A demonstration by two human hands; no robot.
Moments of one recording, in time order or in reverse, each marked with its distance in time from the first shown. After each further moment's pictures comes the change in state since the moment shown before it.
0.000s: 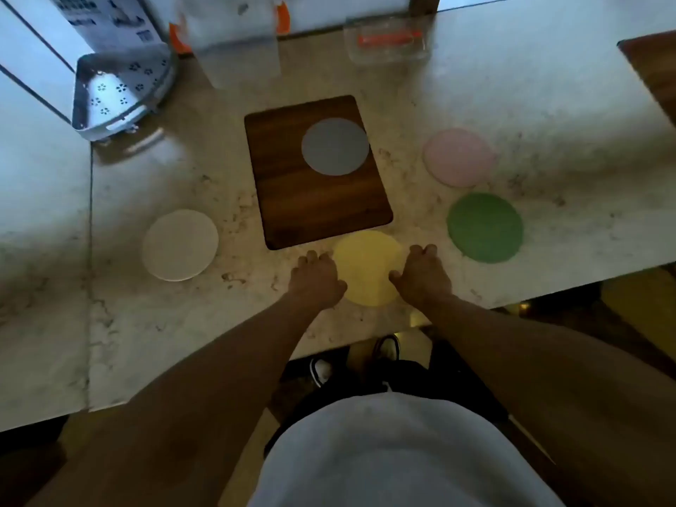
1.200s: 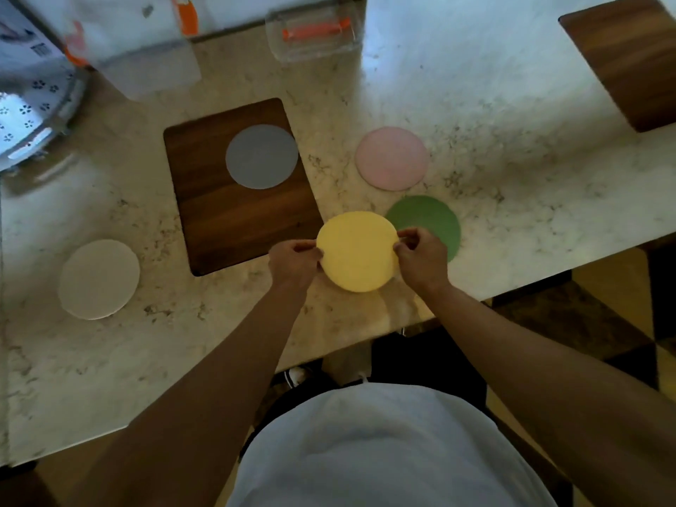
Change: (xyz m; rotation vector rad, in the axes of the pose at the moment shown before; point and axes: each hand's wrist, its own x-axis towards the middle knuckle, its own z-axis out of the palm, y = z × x) left_hand 0.048 0.126 -0.010 -1.173 0.243 -0.342; right_hand 0.067 0.113 -0.056 0.709 0.295 0.029
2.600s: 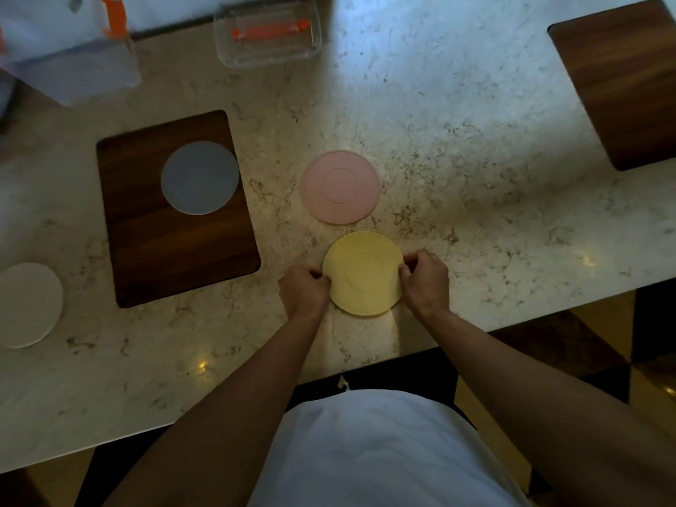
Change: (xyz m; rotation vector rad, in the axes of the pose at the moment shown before) left_hand -0.017 0.034 0.148 0.457 0.129 0.028; right_hand 0.101 0.060 -0.081 -0.308 -0.062 0.017
